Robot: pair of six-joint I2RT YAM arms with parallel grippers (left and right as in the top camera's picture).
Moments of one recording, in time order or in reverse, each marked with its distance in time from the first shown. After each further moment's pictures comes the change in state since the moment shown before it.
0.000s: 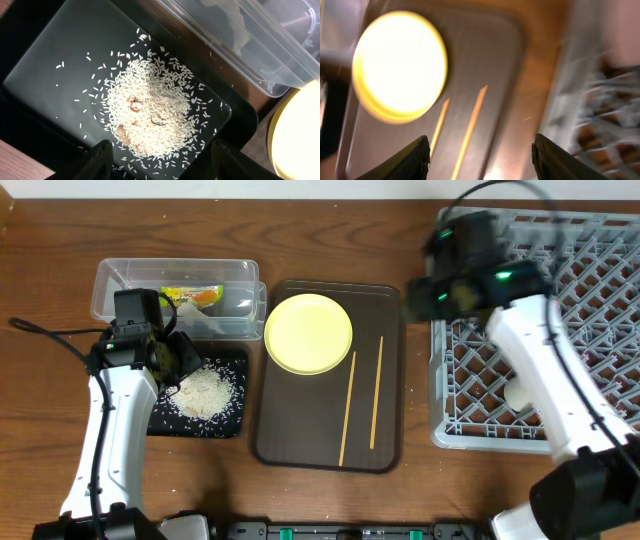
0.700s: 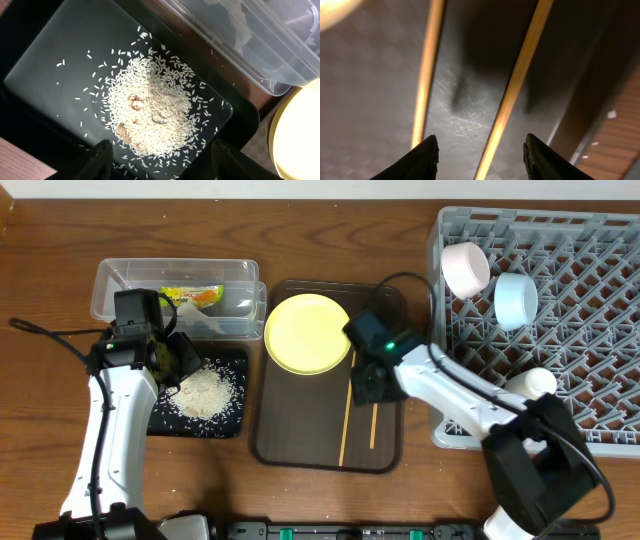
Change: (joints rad) left arm 0.000 0.000 0.000 -0.007 0.000 0.000; right arm 0.329 0.130 -0.382 0.180 0.126 0.333
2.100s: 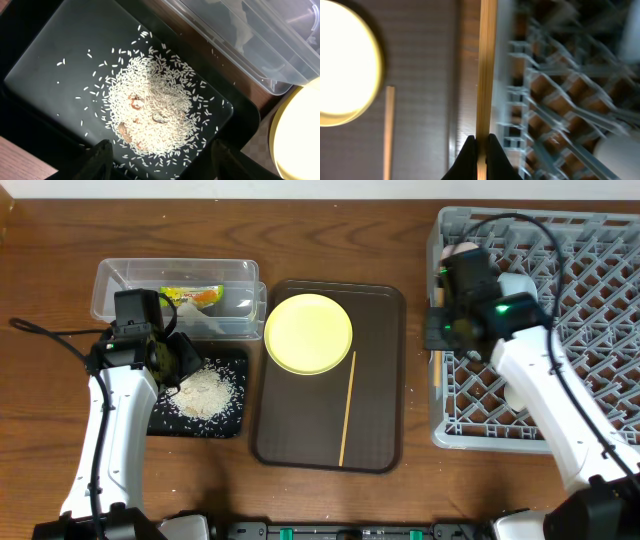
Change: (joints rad) left arm 0.000 0.000 0.000 -0.003 0.000 0.000; right arm -0.396 -0.257 0.175 -0.182 0.058 -0.224
